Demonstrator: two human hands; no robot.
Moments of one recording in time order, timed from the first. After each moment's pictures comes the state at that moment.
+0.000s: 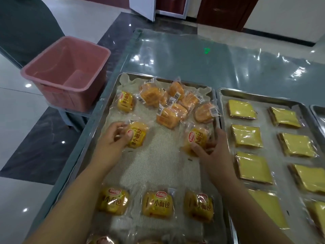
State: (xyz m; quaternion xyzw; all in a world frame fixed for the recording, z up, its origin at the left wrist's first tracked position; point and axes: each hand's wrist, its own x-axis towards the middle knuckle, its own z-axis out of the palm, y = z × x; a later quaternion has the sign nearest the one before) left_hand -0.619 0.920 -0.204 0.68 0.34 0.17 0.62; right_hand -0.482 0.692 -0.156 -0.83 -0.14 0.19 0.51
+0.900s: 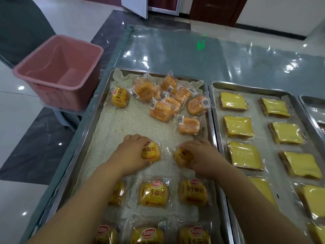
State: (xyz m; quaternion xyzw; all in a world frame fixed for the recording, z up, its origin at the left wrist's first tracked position) left_hand -0.602 0.873 -0.203 0.94 0.19 -0.07 0.26; right_hand -0.470 0.679 -0.166 -0.88 -0.41 0.25 0.01
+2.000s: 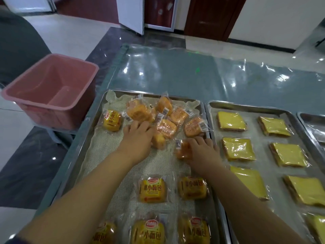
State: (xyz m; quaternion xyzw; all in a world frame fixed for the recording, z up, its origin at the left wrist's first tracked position) left_hand -0.505 0.907 -0.182 0.99 0.15 0.00 0.09; right_hand -0.405 0.719 -0.180 -0.93 -0.33 0.12 0.01
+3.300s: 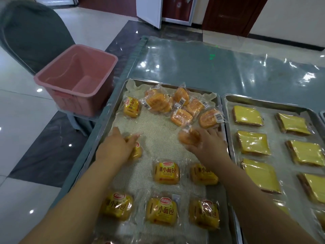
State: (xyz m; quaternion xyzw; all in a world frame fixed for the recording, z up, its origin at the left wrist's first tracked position) left_hand -0.601 0.925 -0.189 0.83 0.50 -0.01 0.25; right_hand -0.437 0.725 -0.172 -0.93 -0.31 0.14 0.15
